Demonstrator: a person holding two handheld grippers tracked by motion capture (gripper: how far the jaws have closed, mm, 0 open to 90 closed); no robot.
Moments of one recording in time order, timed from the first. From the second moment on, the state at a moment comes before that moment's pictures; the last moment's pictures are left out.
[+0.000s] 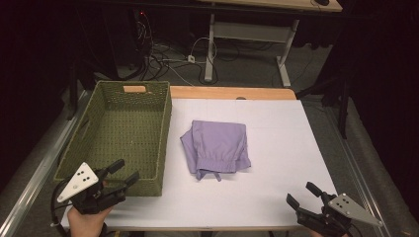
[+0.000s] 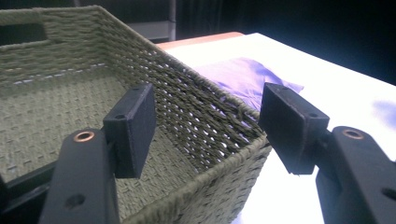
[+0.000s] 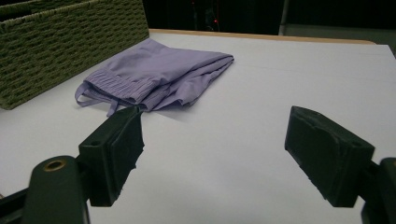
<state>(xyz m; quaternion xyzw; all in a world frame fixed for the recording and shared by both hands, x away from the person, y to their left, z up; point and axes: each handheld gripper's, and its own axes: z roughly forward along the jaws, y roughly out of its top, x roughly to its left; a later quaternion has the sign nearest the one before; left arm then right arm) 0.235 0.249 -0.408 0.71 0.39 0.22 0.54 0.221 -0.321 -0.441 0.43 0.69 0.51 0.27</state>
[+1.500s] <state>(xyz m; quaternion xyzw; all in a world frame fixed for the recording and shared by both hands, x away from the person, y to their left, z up) 0.268 0.194 -0.391 0.74 0.34 0.17 0.56 0.221 -0.321 -0.441 0.43 0.69 0.51 0.27</state>
